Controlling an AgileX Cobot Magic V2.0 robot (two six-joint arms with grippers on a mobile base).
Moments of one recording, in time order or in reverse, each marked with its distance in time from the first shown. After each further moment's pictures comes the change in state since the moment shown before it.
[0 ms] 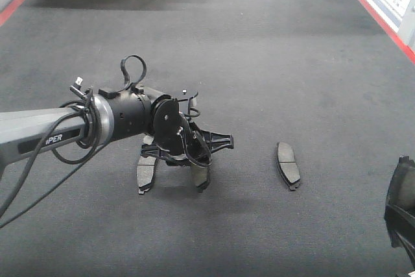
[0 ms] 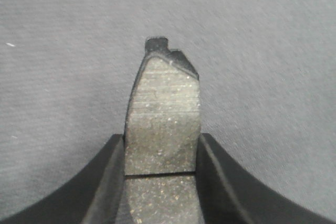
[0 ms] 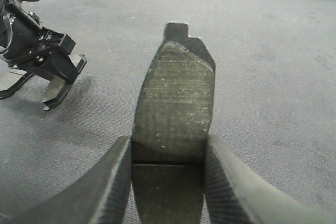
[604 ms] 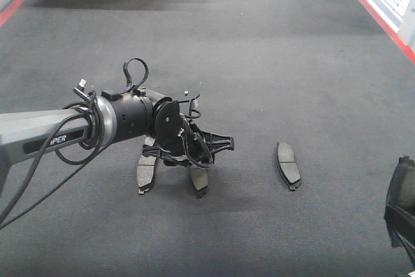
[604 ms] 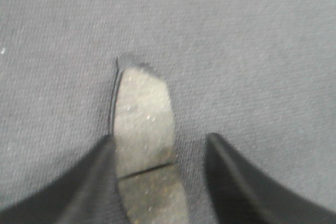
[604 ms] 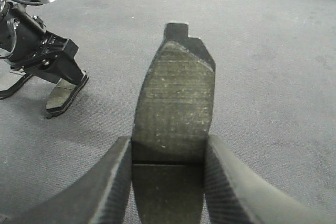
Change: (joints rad) left arm 0.000 0.014 -0.001 0.000 -0.026 0.025; right arm 0.000 0.000 0.000 0.000 0.000 0.000
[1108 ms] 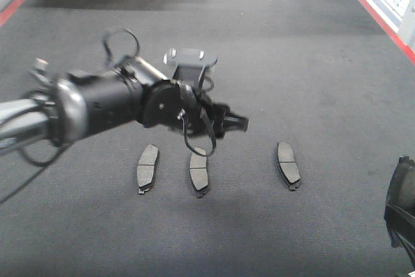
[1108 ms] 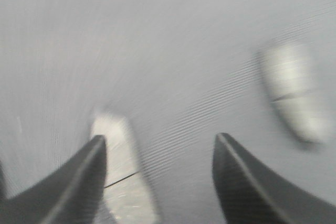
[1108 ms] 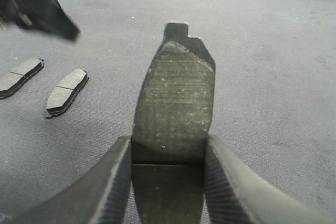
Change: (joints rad) left arm -0.082 -0.201 0.000 0.224 -0.024 0.035; right arm 0.000 0.000 0.000 0.000 0.000 0.000
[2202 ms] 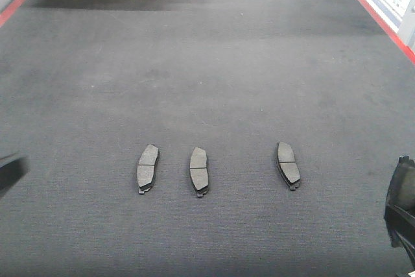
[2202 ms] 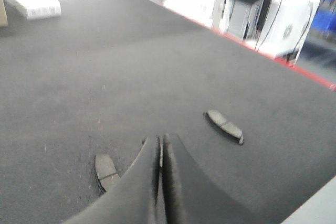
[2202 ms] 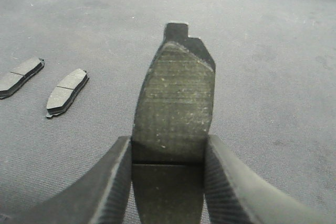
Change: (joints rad) left arm -0.012 -1.423 0.954 0.225 -0.186 -0.008; right arm 0.000 0.000 0.000 0.000 0.000 0.000
